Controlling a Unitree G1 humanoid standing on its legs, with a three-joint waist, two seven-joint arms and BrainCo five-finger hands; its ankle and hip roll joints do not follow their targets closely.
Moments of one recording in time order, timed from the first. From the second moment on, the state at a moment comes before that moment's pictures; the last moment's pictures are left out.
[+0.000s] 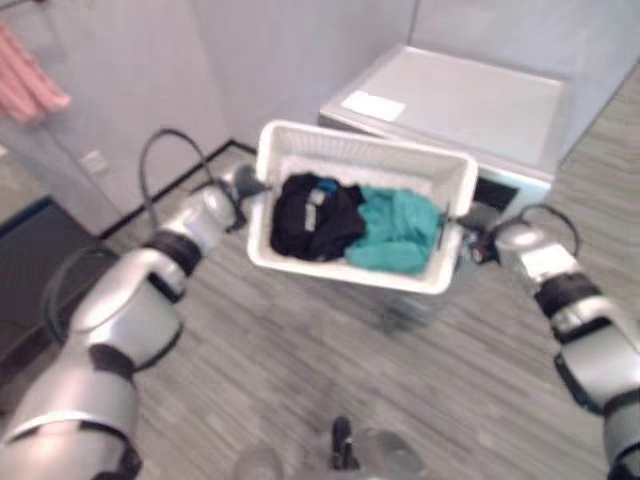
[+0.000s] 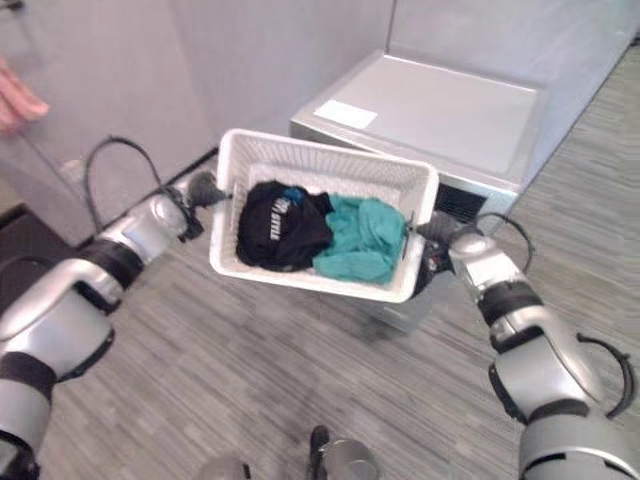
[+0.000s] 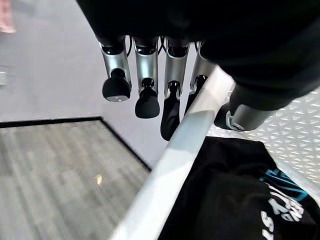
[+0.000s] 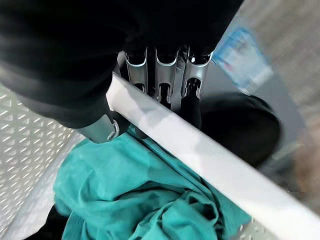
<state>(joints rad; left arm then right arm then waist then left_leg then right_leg) -1.18 0.61 -0.90 0.99 -0.10 0.11 0.01 -0.89 -0.71 0.56 0.75 0.47 0.30 0.08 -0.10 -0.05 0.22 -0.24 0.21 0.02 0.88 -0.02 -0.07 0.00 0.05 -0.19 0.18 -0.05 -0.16</state>
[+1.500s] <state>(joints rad) -1.21 0.61 -0.93 0.60 -0.22 0.09 -0.04 -1.04 -1.02 0.49 0.78 0.43 0.31 0.04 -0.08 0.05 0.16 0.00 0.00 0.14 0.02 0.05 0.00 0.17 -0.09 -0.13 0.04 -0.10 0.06</state>
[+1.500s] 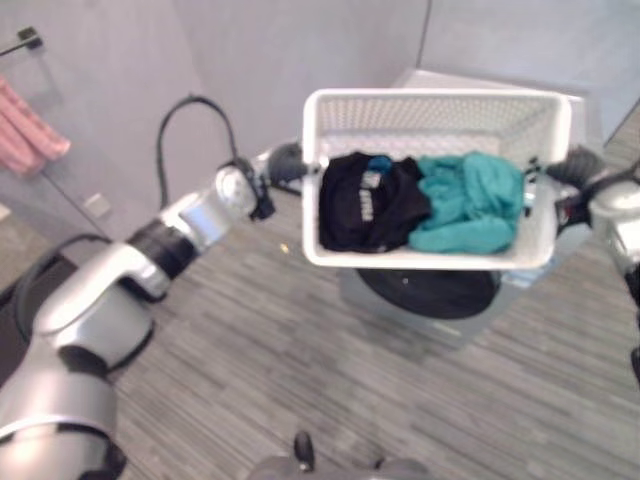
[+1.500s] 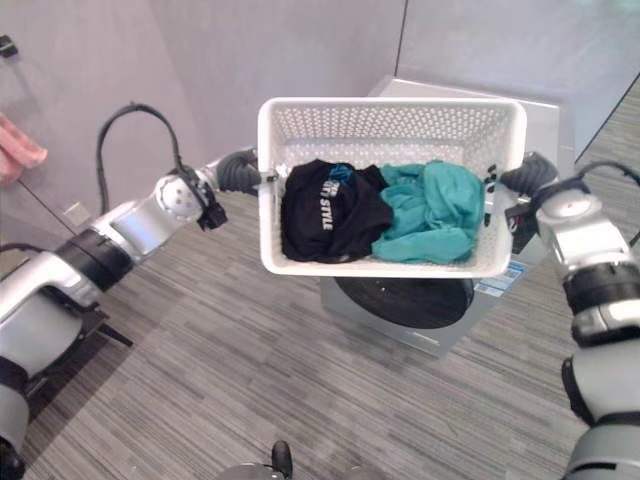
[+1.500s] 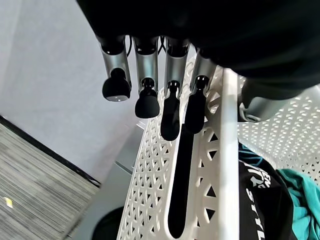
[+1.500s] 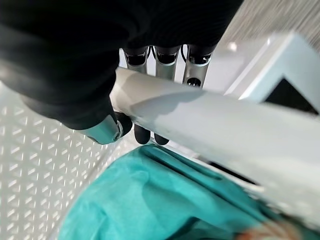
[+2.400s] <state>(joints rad) -1.43 0.59 -0.98 0.97 -0.28 0.05 0.04 -1.17 -0.82 0.62 1.01 0.52 0.24 0.04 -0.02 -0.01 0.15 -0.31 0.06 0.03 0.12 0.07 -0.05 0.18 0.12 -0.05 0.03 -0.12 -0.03</state>
